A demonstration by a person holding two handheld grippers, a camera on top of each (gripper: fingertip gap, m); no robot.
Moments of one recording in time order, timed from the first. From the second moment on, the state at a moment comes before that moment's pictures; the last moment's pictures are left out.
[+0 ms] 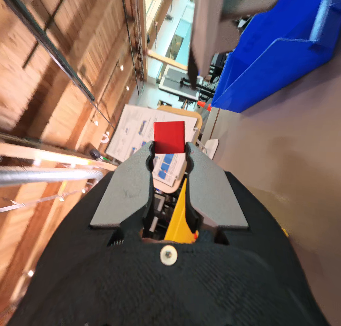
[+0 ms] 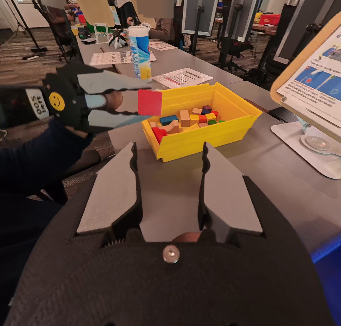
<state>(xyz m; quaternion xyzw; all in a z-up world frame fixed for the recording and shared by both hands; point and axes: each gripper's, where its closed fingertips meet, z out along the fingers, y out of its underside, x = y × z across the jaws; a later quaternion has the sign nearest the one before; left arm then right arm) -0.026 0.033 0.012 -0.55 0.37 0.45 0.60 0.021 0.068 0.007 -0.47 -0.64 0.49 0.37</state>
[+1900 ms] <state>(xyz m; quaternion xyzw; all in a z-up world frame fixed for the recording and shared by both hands) -0.155 0.014 -0.037 -0.79 0.07 0.32 0.52 0.119 0.326 -0.004 -0.69 -0.42 0.27 0.53</state>
